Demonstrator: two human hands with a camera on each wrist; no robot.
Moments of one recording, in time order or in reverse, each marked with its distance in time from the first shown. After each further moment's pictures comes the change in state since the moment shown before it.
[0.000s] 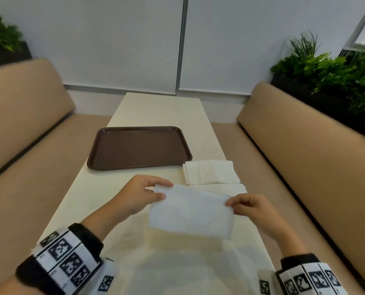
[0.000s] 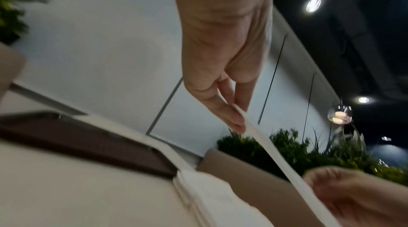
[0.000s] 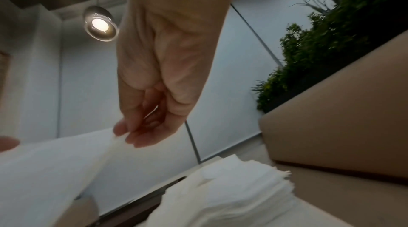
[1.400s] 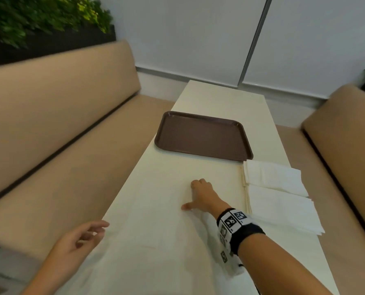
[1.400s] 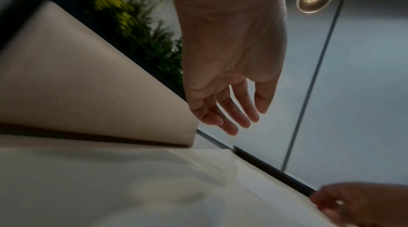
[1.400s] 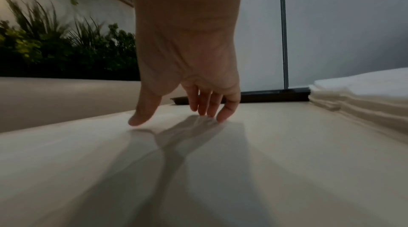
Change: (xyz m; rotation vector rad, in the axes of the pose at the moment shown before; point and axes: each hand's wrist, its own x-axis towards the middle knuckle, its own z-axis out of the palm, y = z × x) left_hand -0.206 -0.168 -0.104 0.051 0.537 -0.178; right_hand 0.109 -0.016 0.254 -0.959 -0.425 -0.063
